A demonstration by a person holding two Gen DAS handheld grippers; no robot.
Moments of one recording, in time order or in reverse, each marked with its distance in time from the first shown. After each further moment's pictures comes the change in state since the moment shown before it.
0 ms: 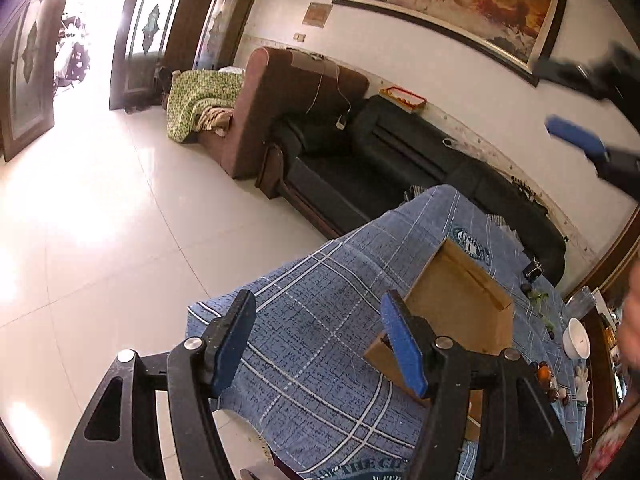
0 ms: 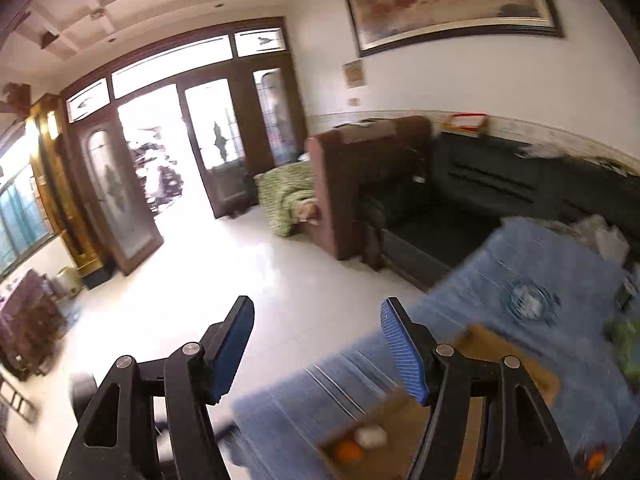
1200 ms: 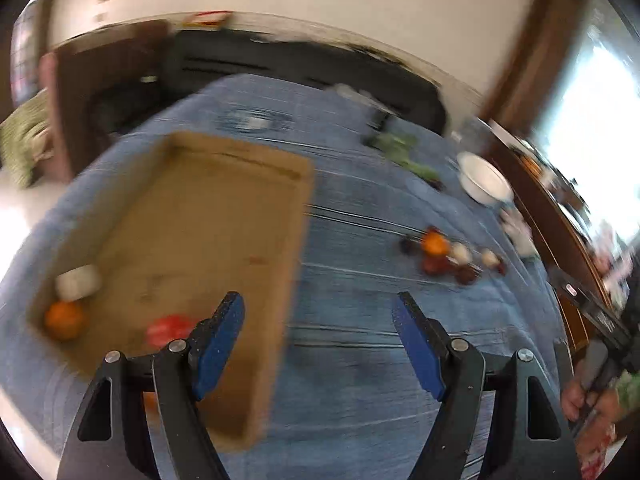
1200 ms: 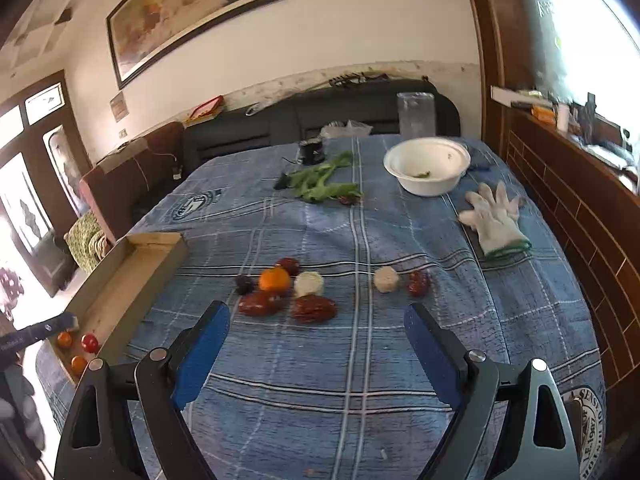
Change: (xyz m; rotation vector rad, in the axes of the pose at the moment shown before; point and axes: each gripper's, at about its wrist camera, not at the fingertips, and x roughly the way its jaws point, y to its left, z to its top) left arm 0.079 -0.273 -0.116 0.504 0.314 -0.402; right arm -0.267 -0.301 -0.287 0.487 -0.015 -0.687
